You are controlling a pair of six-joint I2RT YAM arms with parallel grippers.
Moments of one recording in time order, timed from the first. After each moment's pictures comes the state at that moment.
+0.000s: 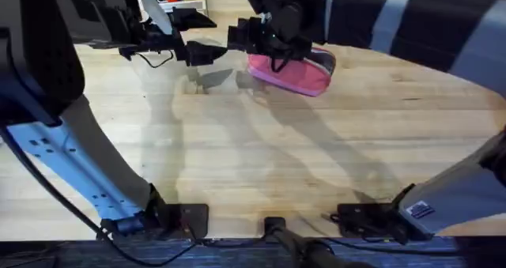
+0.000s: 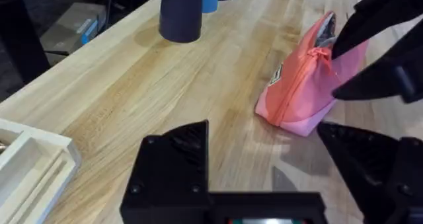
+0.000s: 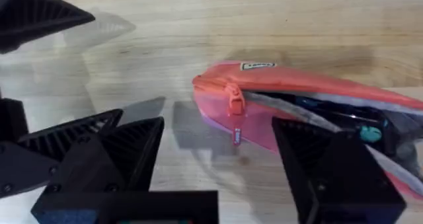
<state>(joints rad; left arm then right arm) 0.18 2.03 1.17 -0.10 1.32 0.78 0.69 1.83 1.46 -0.65 0.29 0.72</state>
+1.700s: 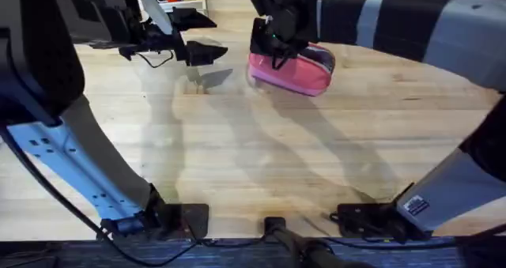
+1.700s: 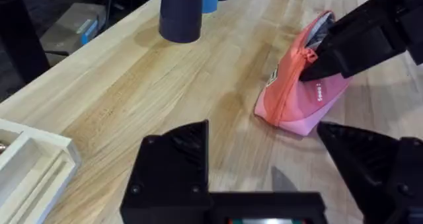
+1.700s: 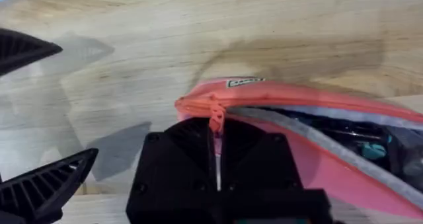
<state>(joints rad) 0.18 2.03 1.17 -0.10 1.32 0.78 0.64 1.90 1.46 -0.58 0.29 0.73</state>
